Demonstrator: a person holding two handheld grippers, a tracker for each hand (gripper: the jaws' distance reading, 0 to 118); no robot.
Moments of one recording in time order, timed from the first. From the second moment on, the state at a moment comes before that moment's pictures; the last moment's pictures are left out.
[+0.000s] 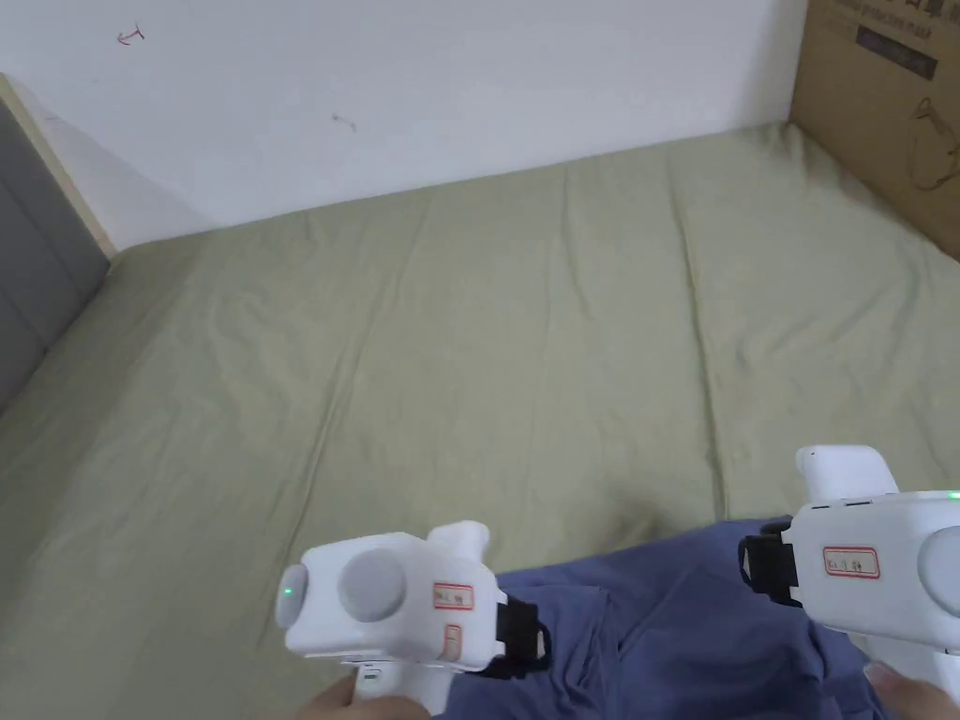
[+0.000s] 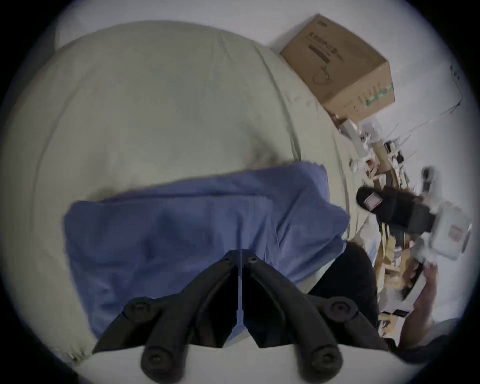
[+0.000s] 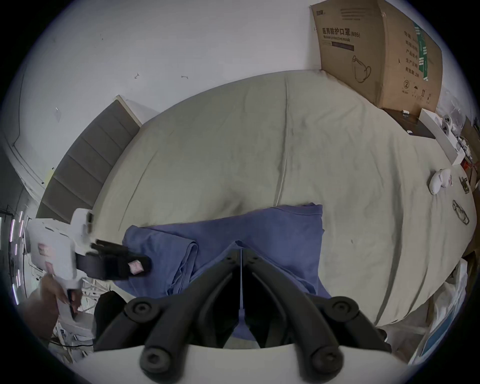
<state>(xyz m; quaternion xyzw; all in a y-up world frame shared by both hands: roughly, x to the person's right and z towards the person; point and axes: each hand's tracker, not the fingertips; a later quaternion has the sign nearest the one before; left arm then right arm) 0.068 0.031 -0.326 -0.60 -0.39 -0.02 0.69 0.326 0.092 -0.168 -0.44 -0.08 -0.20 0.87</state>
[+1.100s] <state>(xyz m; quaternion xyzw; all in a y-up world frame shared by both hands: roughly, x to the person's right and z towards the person) -0.143 -0.056 -0.390 -0.59 -0.40 0.39 0.59 0.329 0.074 -0.172 -0.46 -0.09 -0.19 0.86</state>
